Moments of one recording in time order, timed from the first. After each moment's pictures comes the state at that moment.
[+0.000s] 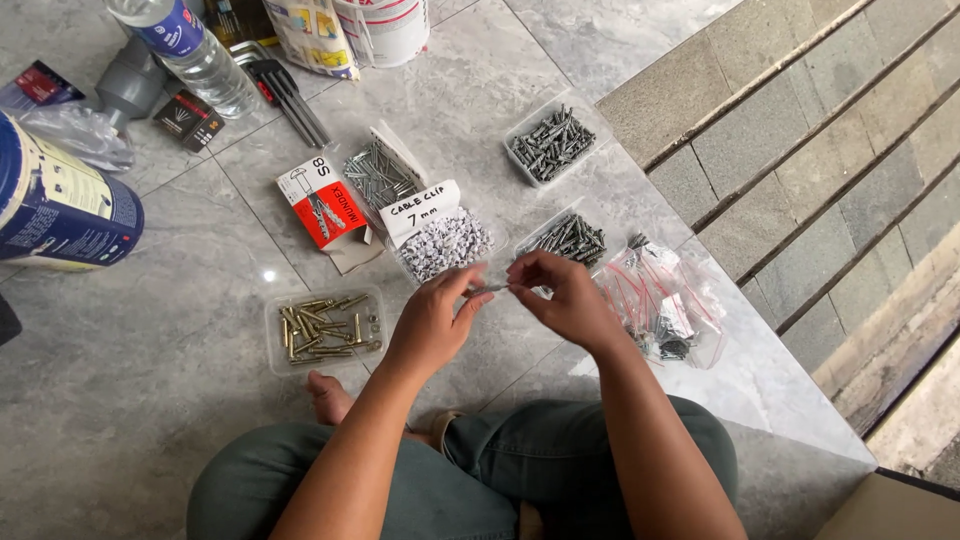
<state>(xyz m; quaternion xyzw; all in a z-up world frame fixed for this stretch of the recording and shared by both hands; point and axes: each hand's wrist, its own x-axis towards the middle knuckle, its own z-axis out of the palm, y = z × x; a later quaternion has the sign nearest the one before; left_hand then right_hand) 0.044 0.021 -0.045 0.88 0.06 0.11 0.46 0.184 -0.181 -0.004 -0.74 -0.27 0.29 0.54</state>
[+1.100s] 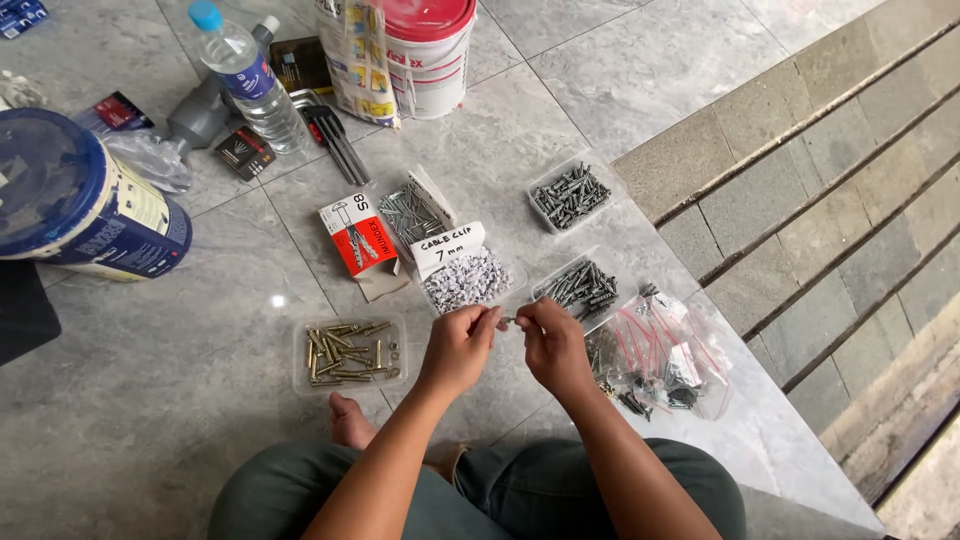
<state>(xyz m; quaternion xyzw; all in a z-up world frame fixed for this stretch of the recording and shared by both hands) 0.045 0.011 -0.024 0.73 0.20 0.13 0.64 0.152 -0.151 -0.036 -0.77 -0.38 0.01 0.51</state>
